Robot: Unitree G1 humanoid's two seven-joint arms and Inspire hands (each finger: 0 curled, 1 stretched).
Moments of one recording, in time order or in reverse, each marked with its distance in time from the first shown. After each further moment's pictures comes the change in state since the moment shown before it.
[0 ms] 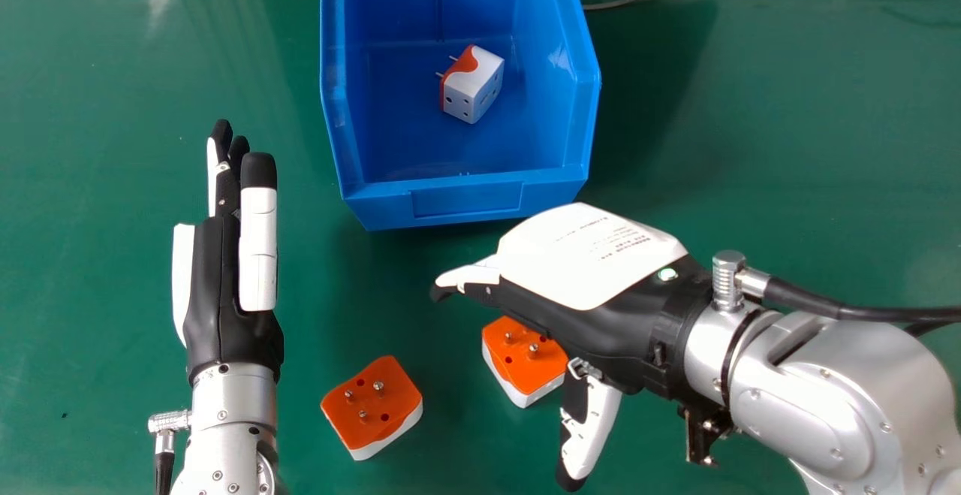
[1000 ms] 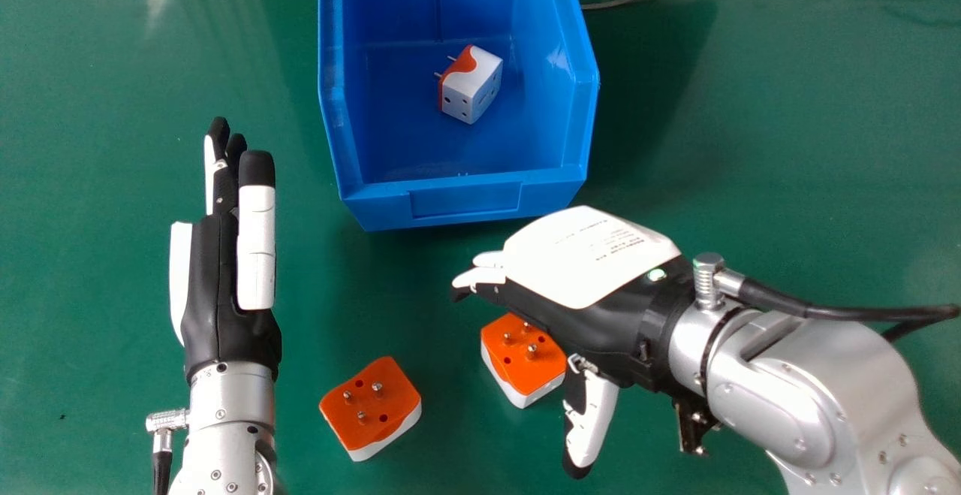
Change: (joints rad) left arm 0.000 0.002 0.000 -0.006 0.020 0.000 0.003; right arm -0.014 0.010 0.044 0.098 -0.074 -0.027 -0.043
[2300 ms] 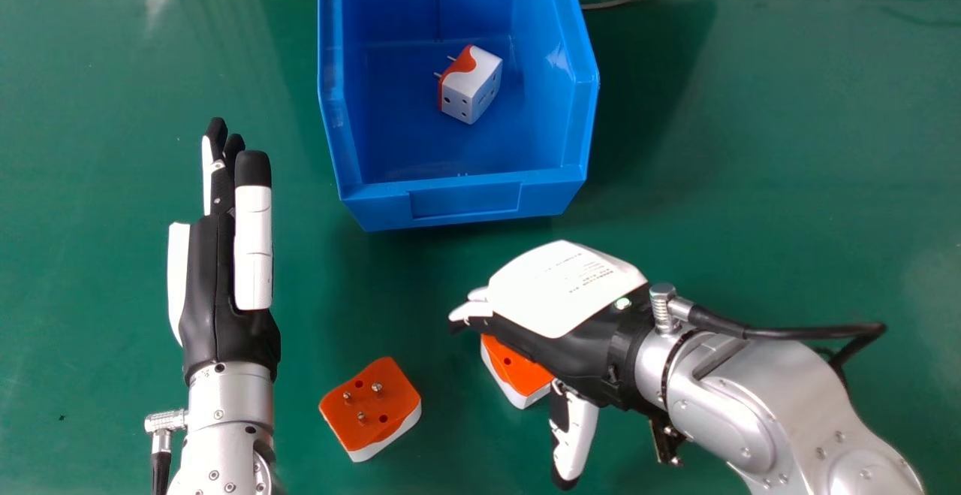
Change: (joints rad) left arm 0.000 -0.001 0.001 0.000 -0.020 0.001 -0.005; right arm -0.006 0.011 0.060 0.197 -0.036 -0.081 -0.167
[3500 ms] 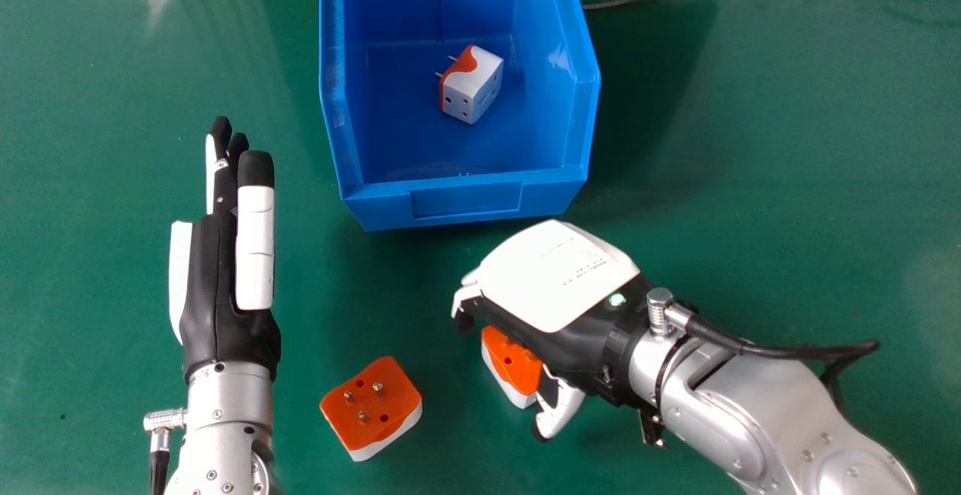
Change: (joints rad) left arm 0.000 0.006 0.003 0.000 0.000 0.000 -0.016; right arm -0.001 -0.012 0.010 0.085 -0.030 -0.083 -0.244
